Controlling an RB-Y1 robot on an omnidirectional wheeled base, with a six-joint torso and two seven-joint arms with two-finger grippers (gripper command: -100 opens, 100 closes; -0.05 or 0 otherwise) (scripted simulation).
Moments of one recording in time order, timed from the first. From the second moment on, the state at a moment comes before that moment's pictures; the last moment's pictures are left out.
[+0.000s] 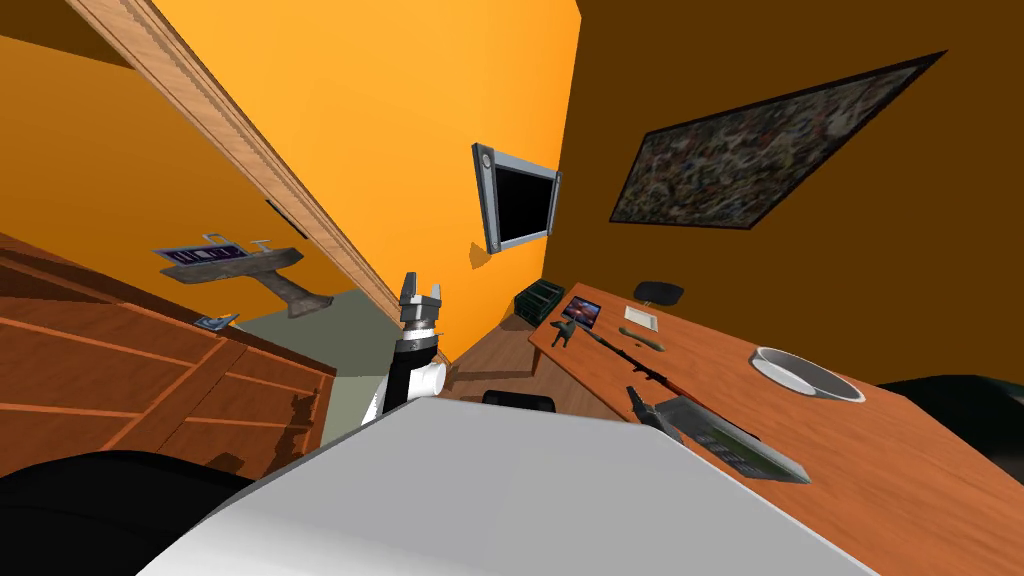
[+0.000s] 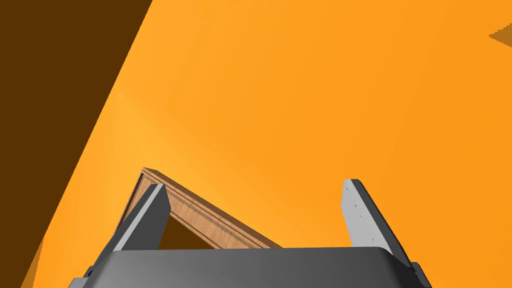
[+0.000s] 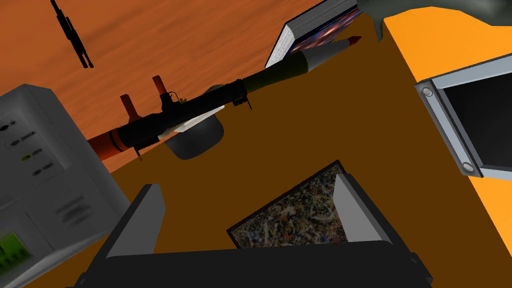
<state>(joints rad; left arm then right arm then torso) 0.48 -0.05 0.07 -2.25 -0.08 -0.45 0.13 0.79 -0.21 -0.18 -1.68 0.16 -0.21 0.49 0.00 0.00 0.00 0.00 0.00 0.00</state>
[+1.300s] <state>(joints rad) 0.48 -0.05 0.07 -2.25 -0.08 -0.45 0.13 0.84 -0.23 -0.27 -1.39 0.25 -0.15 0.52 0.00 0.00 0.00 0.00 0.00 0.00</state>
